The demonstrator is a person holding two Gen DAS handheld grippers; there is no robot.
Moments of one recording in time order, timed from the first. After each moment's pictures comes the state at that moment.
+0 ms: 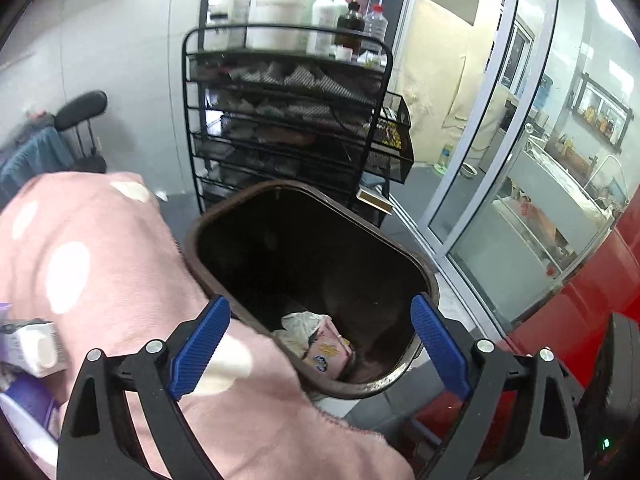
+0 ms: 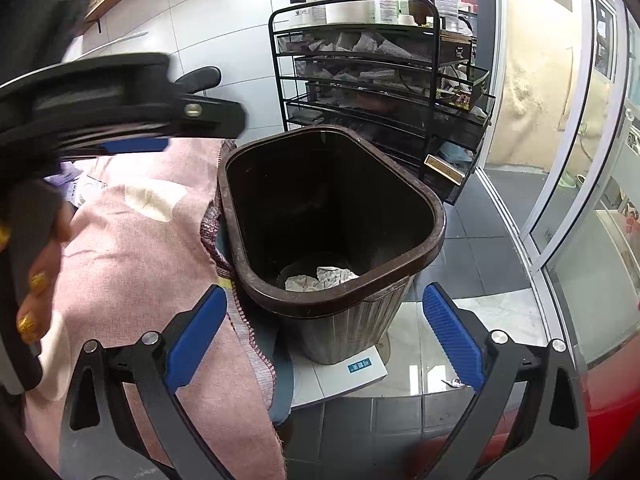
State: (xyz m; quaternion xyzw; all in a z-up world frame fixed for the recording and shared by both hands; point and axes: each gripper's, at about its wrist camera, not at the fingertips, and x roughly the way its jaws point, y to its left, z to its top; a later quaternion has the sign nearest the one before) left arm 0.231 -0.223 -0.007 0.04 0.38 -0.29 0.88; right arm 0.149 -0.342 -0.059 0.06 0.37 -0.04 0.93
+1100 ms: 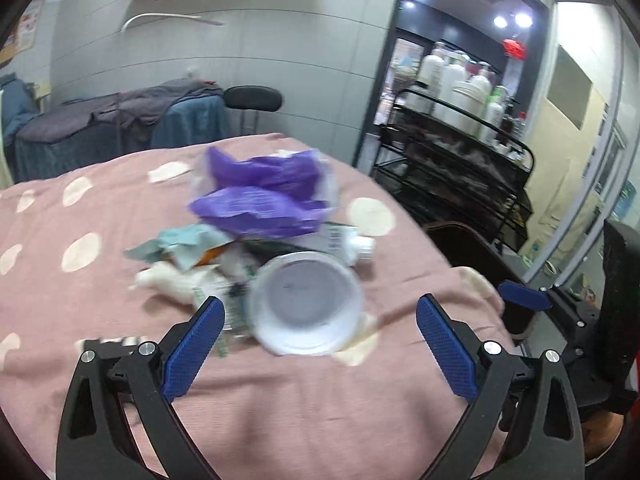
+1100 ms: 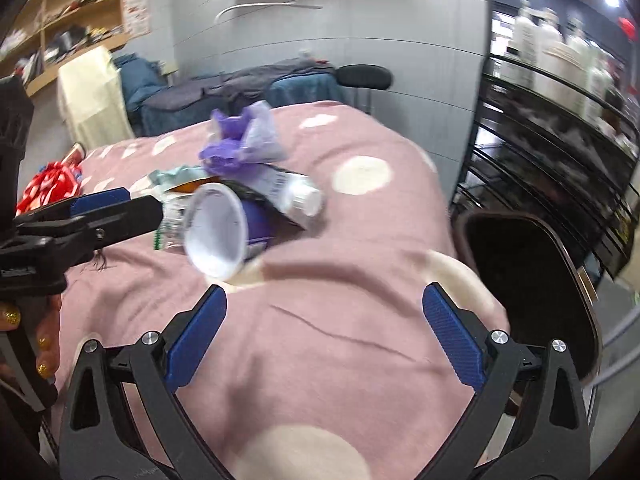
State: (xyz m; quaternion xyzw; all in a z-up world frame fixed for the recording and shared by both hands) left arm 0.159 0.042 -0.003 -0.08 0.32 -0.08 0.94; right arm 0.187 -0.134 -0.007 -0.07 0.35 0.21 0.91
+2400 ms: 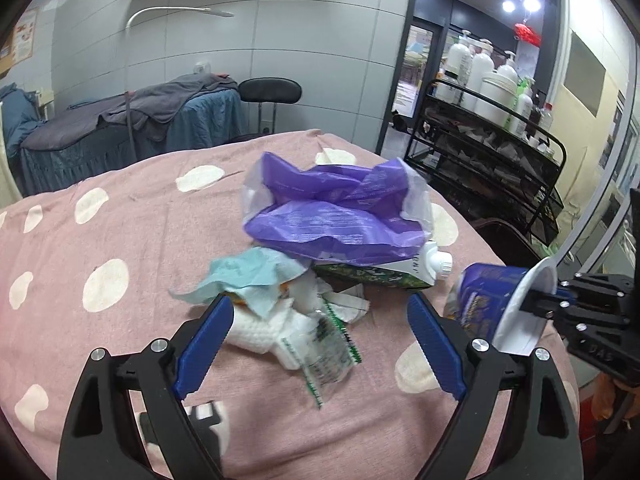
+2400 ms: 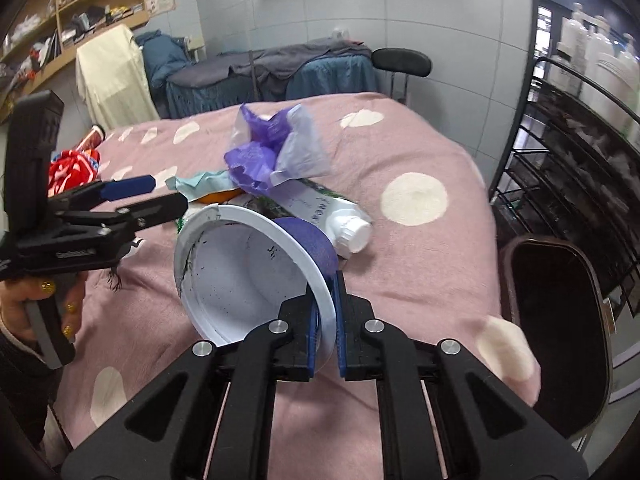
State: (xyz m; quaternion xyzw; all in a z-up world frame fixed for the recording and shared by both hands) left arm 0.204 0.081 -0.007 -0.04 0.35 -0.08 0.93; right arm 0.222 -0.120 0.009 -0.06 0.38 0.24 0.89
